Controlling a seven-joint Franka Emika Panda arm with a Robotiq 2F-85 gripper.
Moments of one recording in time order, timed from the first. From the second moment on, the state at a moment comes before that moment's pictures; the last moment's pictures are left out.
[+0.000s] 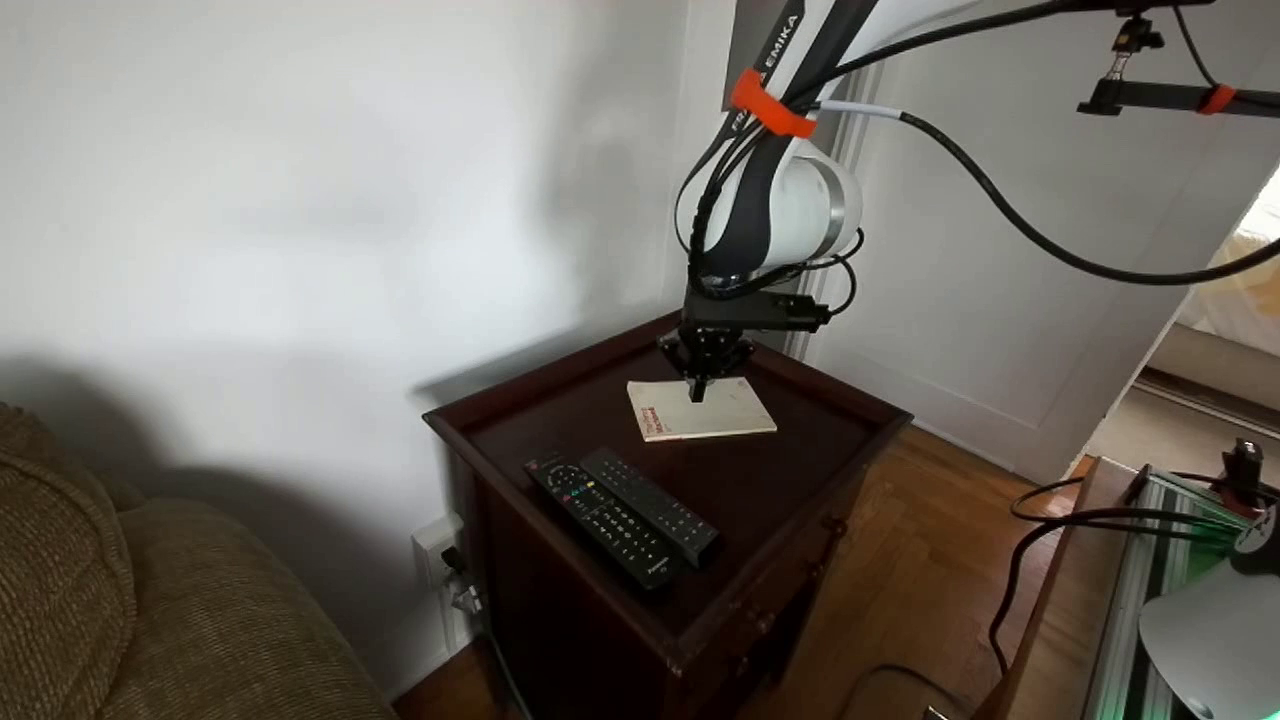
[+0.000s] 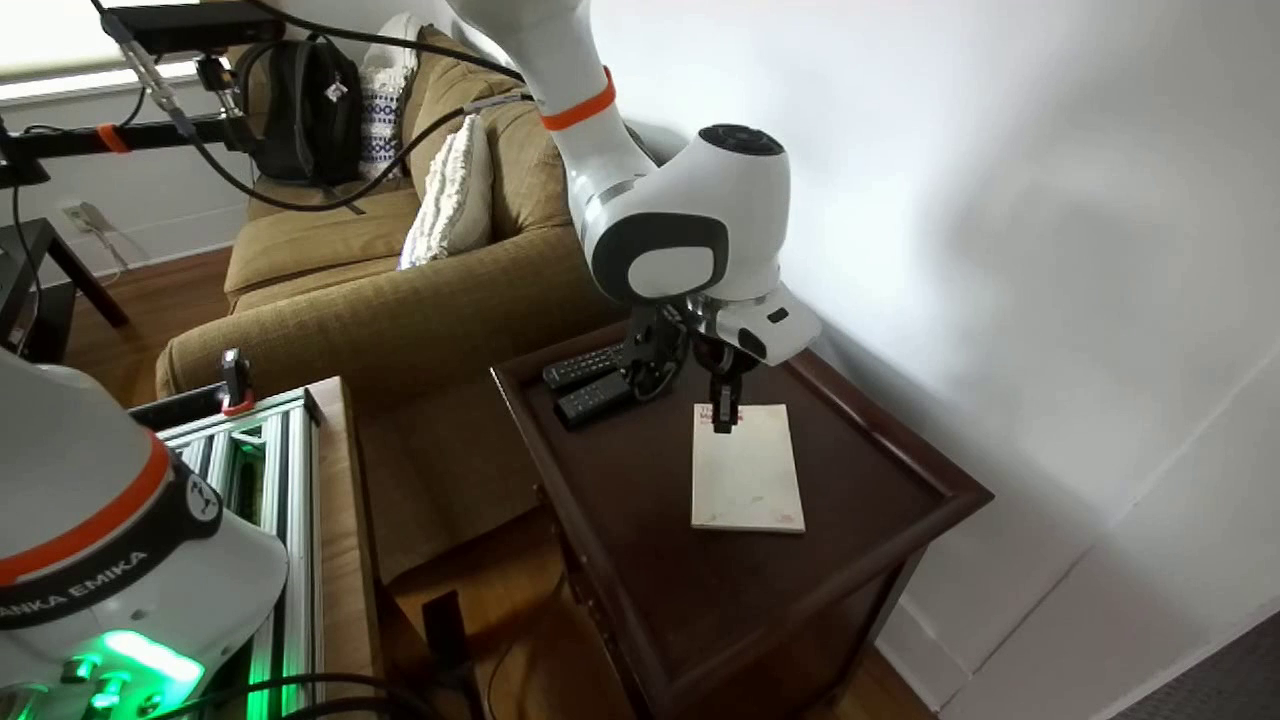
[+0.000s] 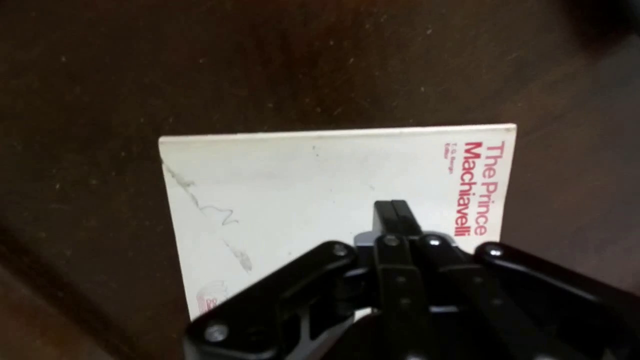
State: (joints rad) arm 0.08 0.53 -0.08 -2.29 0.20 2.85 0.39
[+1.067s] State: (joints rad) arm 0.05 0.62 -0.10 -2.22 -0.10 2.89 -0.08
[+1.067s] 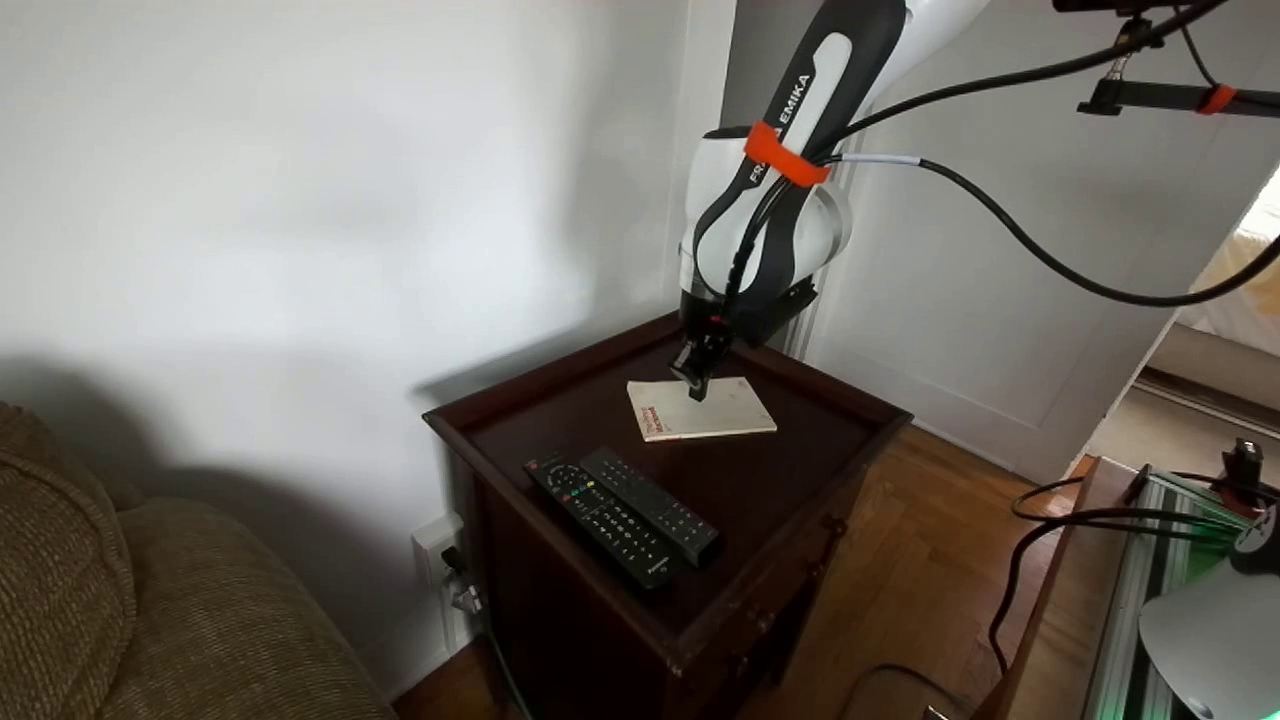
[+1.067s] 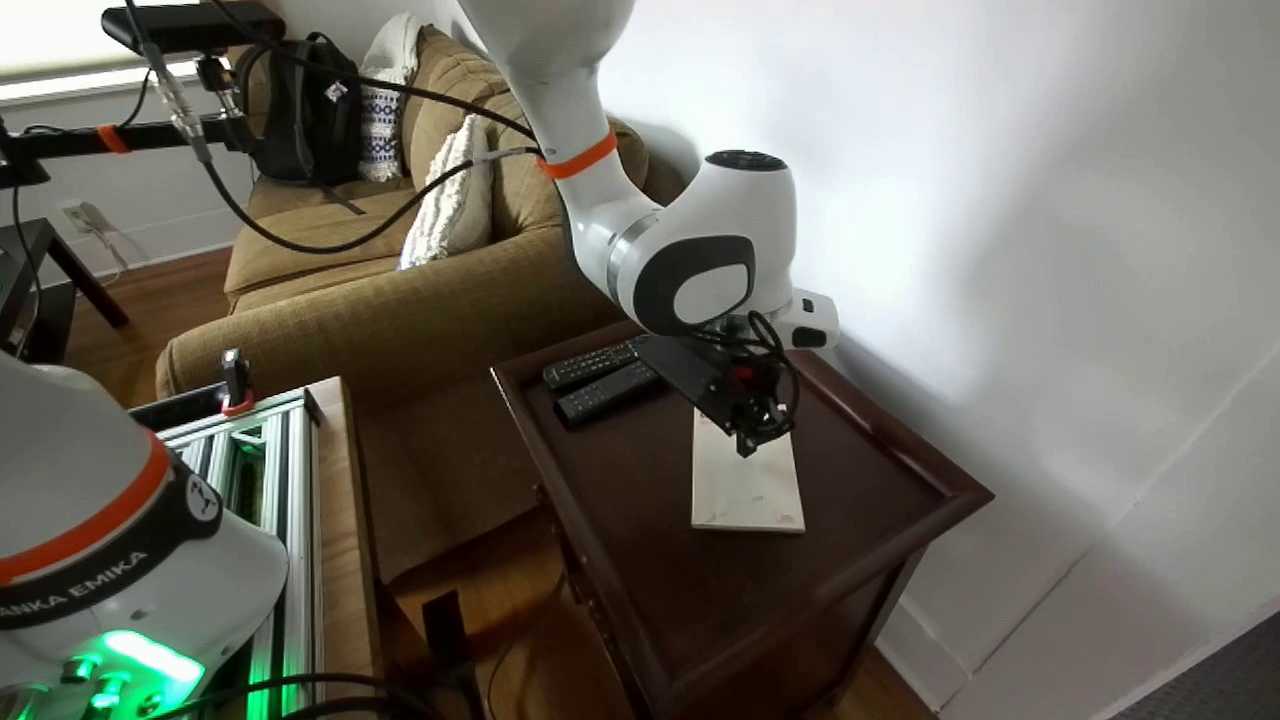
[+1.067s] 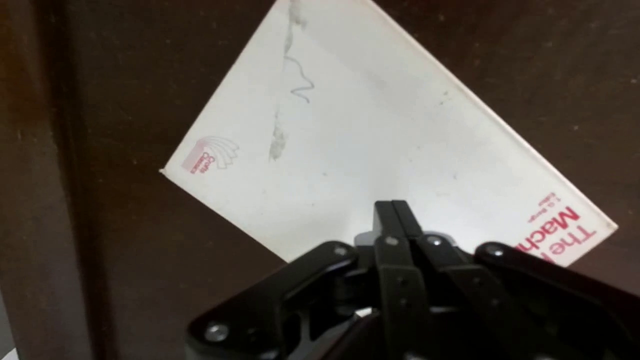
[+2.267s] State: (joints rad) arm -0.04 0.65 -0.05 -2.20 0.06 2.89 0.15
